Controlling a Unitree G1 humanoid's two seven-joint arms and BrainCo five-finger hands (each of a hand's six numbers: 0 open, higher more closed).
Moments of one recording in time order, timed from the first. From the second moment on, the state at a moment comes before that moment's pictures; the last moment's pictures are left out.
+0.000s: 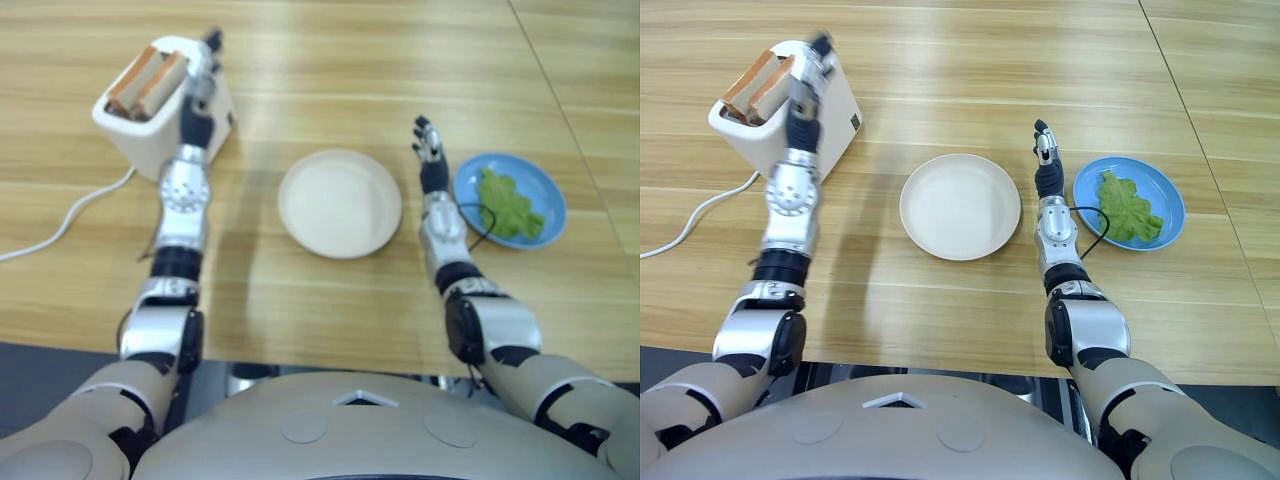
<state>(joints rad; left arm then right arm) -0.46 0.31 0.16 0.21 0.03 -0.51 -0.03 -0.56 -0.16 -0.15 1.18 -0.03 -0.73 -0.05</state>
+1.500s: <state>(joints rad) -0.83 0.68 -0.34 1.13 0.80 0.01 0.59 -0.53 -0.16 -0.15 1.19 -0.04 -0.73 -0.06</state>
